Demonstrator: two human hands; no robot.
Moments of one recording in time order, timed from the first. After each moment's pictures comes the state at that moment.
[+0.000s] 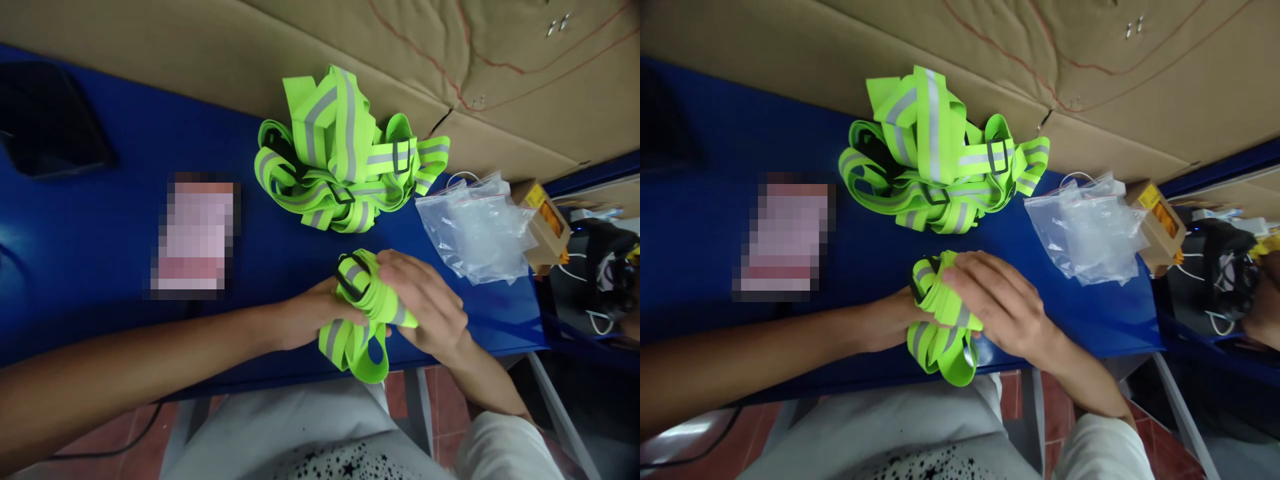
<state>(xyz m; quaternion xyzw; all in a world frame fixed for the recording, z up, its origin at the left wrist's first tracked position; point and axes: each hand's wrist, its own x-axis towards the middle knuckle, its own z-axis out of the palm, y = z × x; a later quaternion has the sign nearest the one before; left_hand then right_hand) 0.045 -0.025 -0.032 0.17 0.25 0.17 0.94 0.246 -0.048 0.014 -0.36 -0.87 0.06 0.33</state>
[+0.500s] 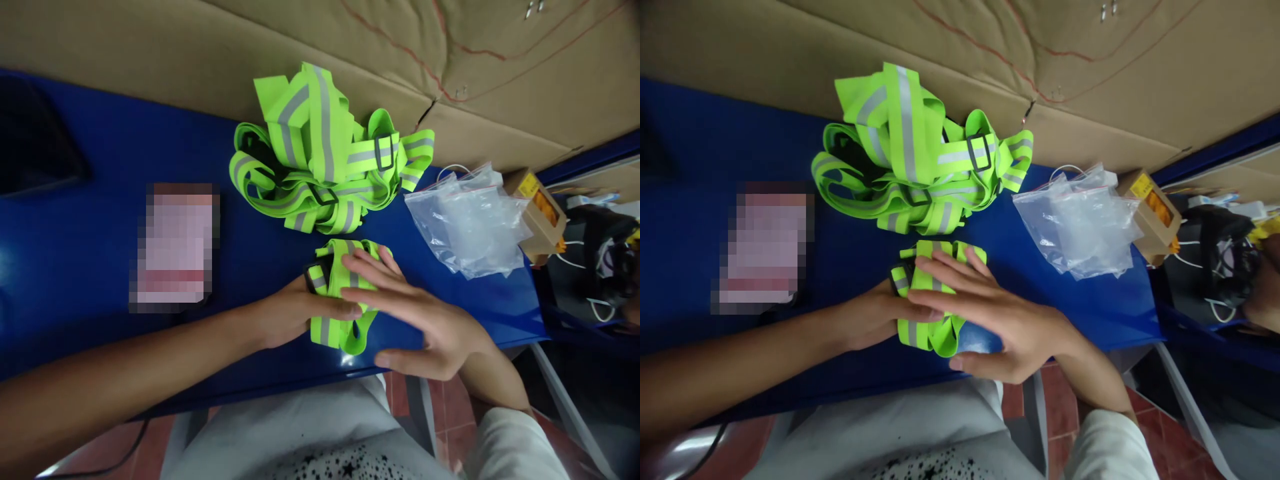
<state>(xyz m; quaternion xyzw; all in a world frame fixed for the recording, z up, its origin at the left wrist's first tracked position) 0.038 -0.010 -0.023 0.22 0.27 0.20 0.91 0.262 -0.035 0.034 -0.31 -0.88 0.33 0.17</state>
